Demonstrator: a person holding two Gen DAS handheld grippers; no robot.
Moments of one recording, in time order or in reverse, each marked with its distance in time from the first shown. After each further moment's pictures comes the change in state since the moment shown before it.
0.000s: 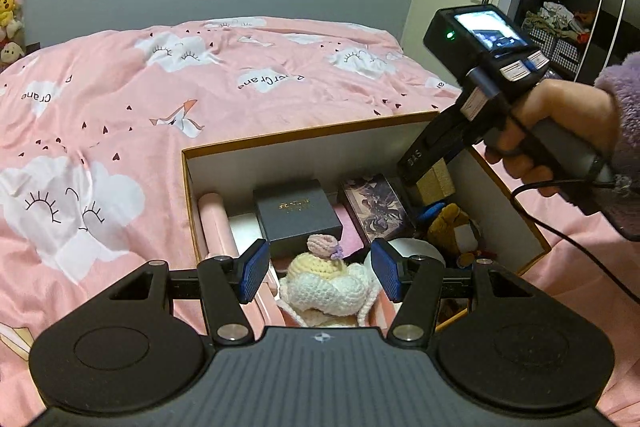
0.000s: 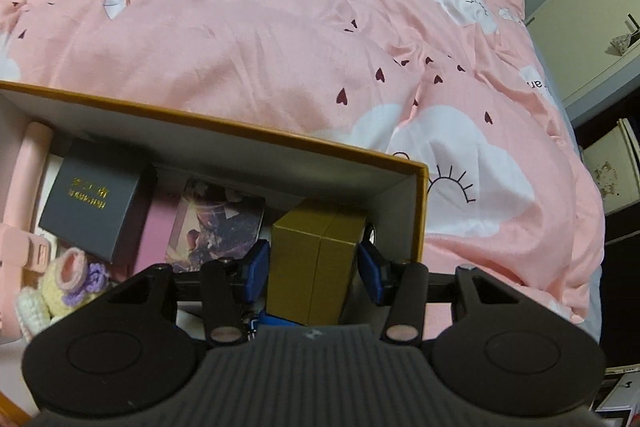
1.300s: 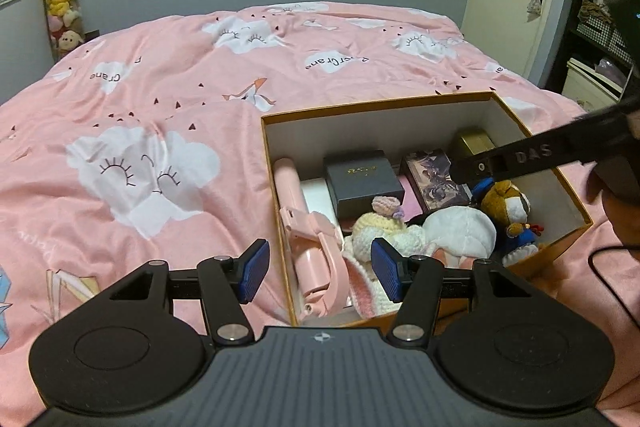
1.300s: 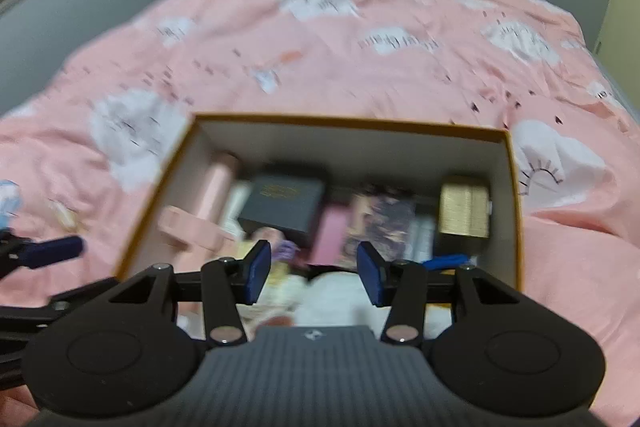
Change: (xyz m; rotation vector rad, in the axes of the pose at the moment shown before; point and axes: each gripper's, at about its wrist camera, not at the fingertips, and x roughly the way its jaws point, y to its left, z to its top) left arm -0.032 0.001 -0.018 -0.032 0.054 0.215; right arm -0.097 0.024 -0.097 0.119 -0.348 0.415
